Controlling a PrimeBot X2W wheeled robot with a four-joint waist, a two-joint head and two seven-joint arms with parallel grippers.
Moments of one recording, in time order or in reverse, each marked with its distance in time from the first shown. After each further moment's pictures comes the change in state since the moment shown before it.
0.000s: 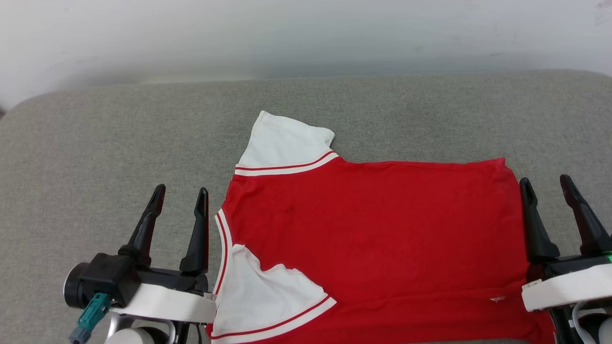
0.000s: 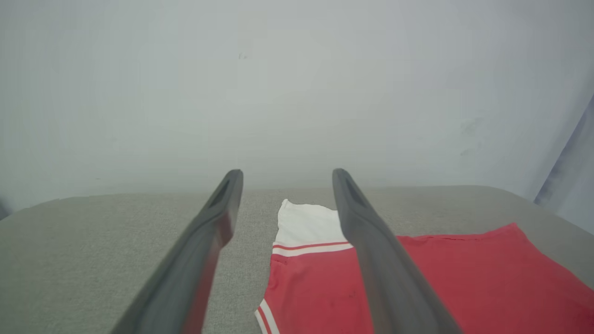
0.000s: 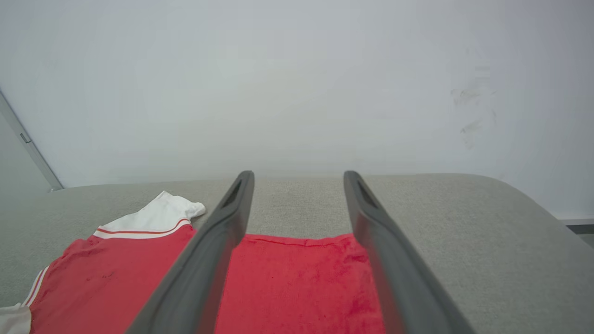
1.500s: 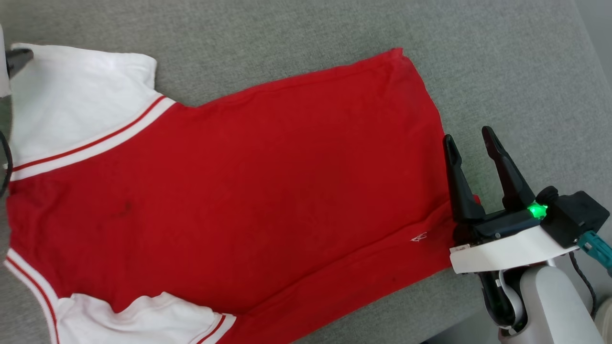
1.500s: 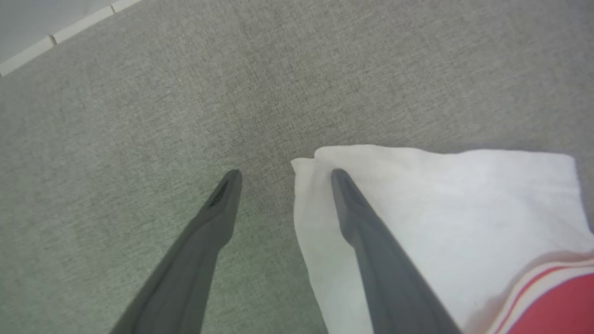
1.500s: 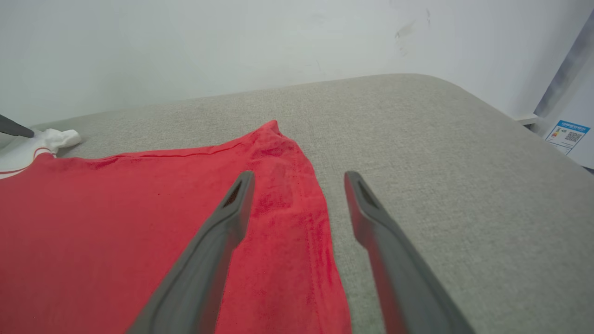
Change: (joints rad) left arm -0.994 0.461 -0.091 0.469 -0.289 -0.141 1.316; right arm -0.213 0.094 0.198 0.160 -0.013 0.000 -0.179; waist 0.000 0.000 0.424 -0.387
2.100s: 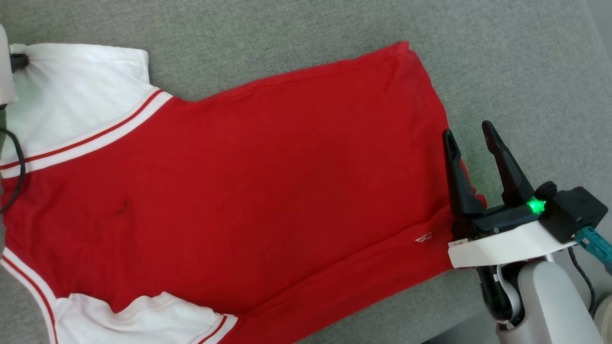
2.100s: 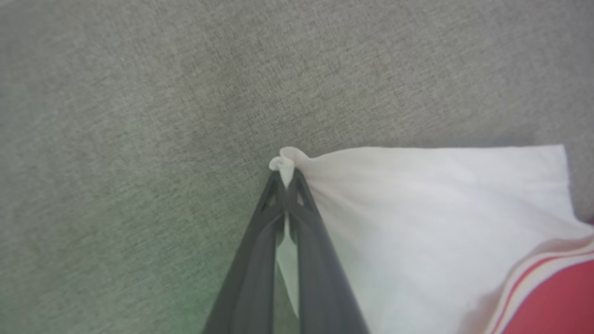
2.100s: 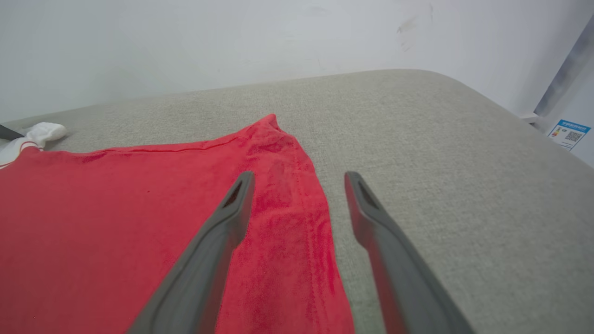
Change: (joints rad) left arm 0.036 0.006 0.009 -0.017 -0.084 0.018 0.101; right arm -0.019 0.018 -0.009 0.008 -0.024 0.000 -0.002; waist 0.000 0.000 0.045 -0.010
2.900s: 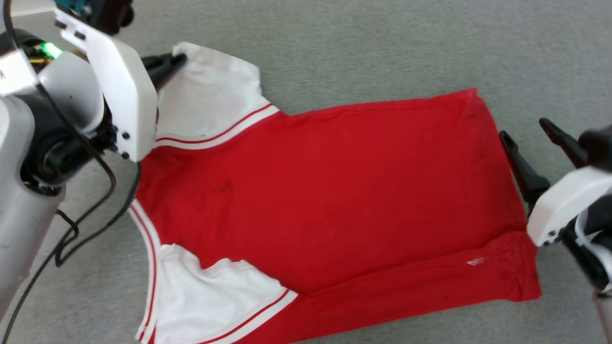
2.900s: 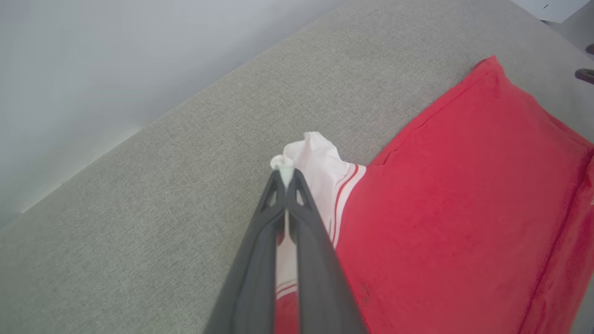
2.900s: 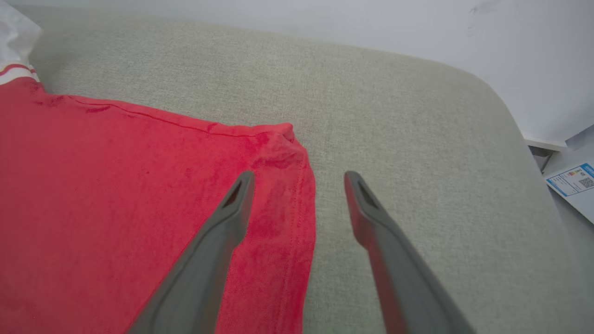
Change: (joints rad) left arm 0.104 -0.101 -0.170 -0.282 -0.069 -0.110 -0.439; right arm -0.075 -0.301 -0.036 -0.065 0.037 0.000 0.547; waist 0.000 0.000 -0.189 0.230
